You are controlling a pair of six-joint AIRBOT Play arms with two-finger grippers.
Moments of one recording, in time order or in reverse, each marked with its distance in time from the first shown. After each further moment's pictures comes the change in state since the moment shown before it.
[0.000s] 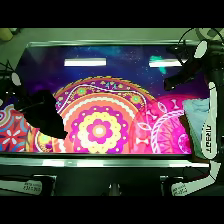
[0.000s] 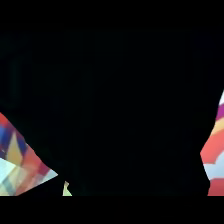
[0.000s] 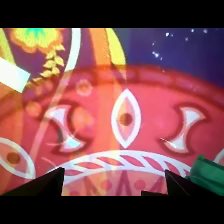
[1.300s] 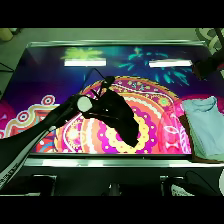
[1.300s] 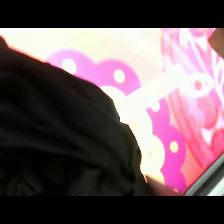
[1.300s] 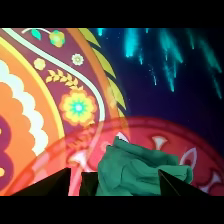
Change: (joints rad) left arm -0.849 0.064 -0.097 -0.641 0.620 0.394; right arm 0.000 0.348 0.000 -0.150 -0.025 -0.016
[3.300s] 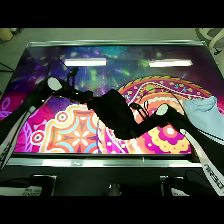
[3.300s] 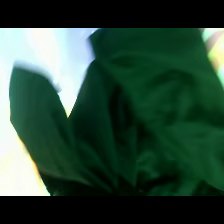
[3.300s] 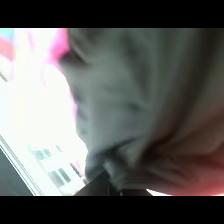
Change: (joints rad) left arm 0.416 -0.009 0.041 -0.015 -0.195 0.028; right arm 0.261 -0.018 -1.035 0.755 -0.369 -0.219
